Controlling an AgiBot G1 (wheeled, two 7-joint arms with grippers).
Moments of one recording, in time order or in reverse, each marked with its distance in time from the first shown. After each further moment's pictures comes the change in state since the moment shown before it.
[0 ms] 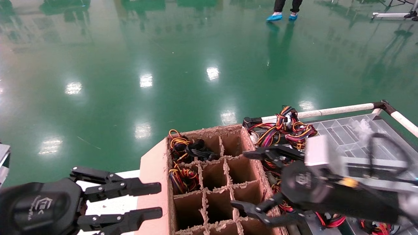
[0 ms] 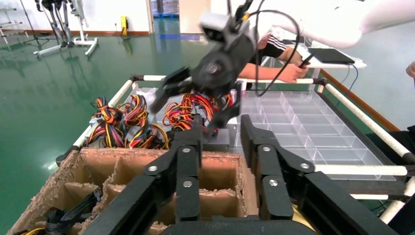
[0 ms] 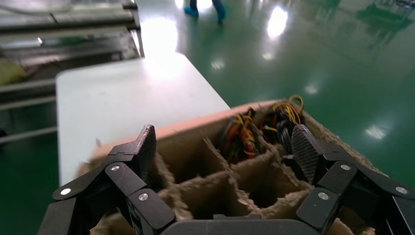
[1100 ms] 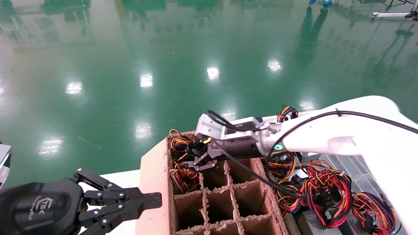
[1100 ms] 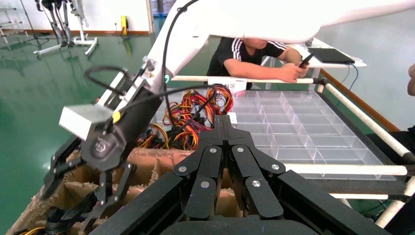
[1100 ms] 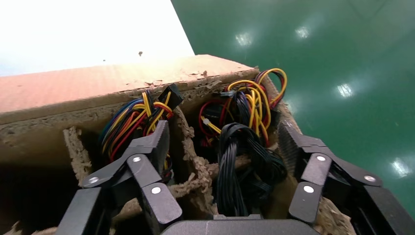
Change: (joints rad) left arm 0.000 0.000 0.000 0.000 0.000 0.000 0.000; right arm 0.464 -0.562 -0.272 -0.675 -0.501 0.216 -0.216
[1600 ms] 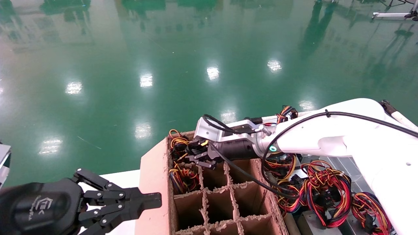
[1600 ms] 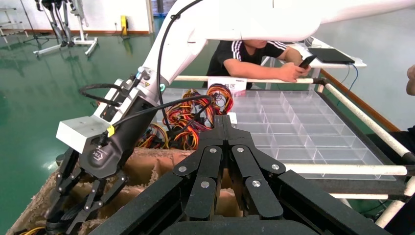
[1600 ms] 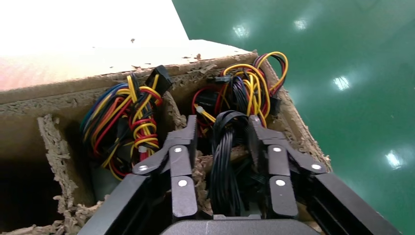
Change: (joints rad) left arm 0.000 0.000 0.000 0.000 0.000 0.000 0.000; right arm 0.029 -0.055 -0.054 -0.125 0.019 0.045 -0.072
